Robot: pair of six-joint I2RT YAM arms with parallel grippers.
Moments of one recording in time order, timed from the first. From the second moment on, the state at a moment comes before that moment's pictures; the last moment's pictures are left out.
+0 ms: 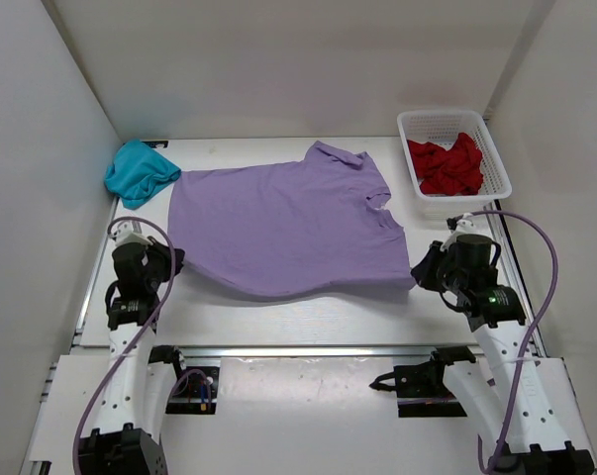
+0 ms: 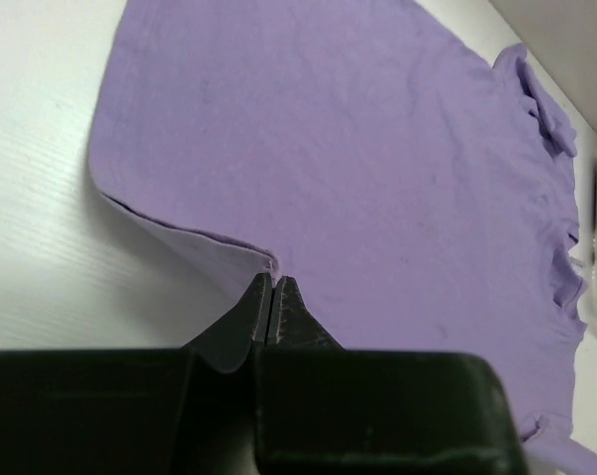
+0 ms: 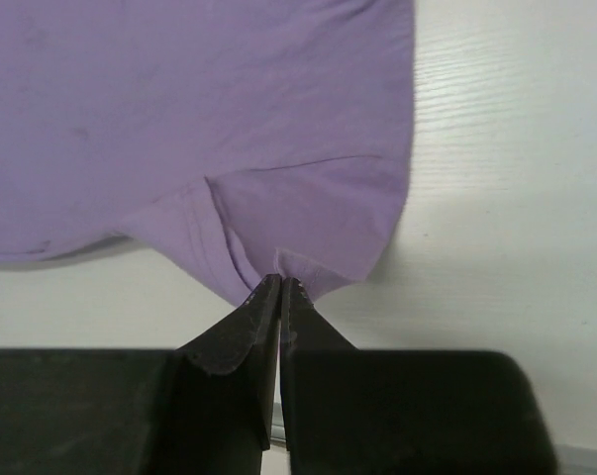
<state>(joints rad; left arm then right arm) 0.16 0.67 0.45 -0.23 0.14 -0.57 0.08 0.66 0.68 -0.72 -0.14 0.32</state>
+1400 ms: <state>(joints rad) 0.39 1.45 0.58 0.16 0.28 -0.90 0.01 1.73 1.16 -0.05 -0.26 0.45</state>
